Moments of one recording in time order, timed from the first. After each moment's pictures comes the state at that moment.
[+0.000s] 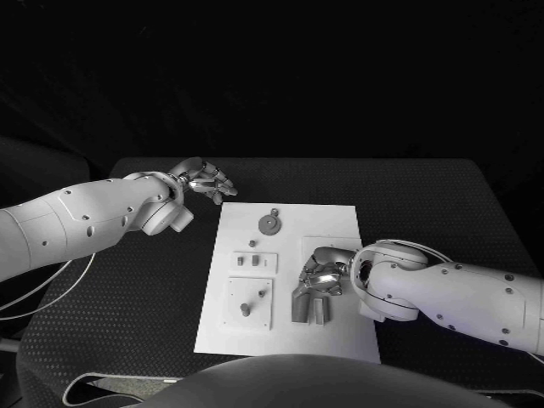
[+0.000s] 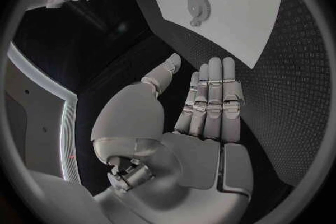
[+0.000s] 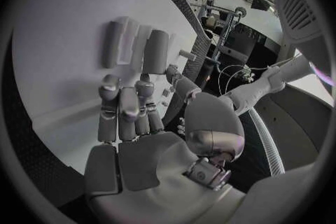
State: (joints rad) left arm 1.16 -0.80 -0.15 1.16 -0.63 -0.25 0.08; left_hand 1.07 -0.09 0.47 -0.28 0.05 0.85 0.18 0.39 0.39 1.15 0.13 0.07 0.32 1.06 0.04 0.55 0.63 0.03 1.07 -0.07 0.10 1.05; right arm 1.08 -0.62 -0.23 1.53 -1.10 -0.06 -0.35; right_hand 0.78 0.00 0.61 -0.28 0.05 0.92 0.11 0.20 0.72 1.10 0.02 1.13 1.01 1.22 -0.09 1.45 1.08 0.19 1.08 -0.06 1.10 1.31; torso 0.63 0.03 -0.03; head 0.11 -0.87
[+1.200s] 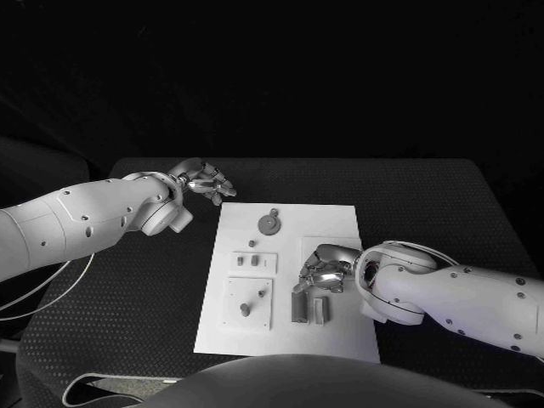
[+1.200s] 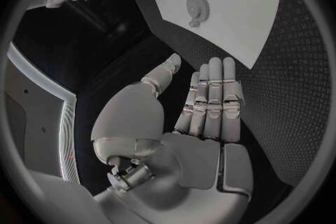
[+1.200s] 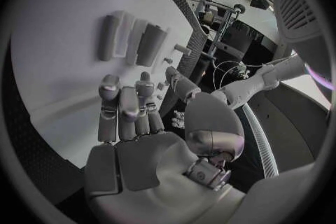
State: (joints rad) left arm 1.16 -0.80 -0.15 1.16 -0.63 -0.25 0.07; left_hand 1.07 -0.09 0.47 -0.28 0.05 0.85 0.18 0.39 0.39 1.15 0.13 0.07 0.32 1.06 0.04 0.55 0.63 0.02 1.07 -0.07 0.10 1.05; right arm 1.08 -0.66 -0.23 1.57 -1.11 -0.13 -0.31; right_hand 0.78 -0.06 0.59 -0.28 0.05 0.93 0.11 0.20 0.72 1.09 0.01 1.13 1.00 1.22 -0.10 1.45 1.07 0.19 1.08 -0.05 1.10 1.31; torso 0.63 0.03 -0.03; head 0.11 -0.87
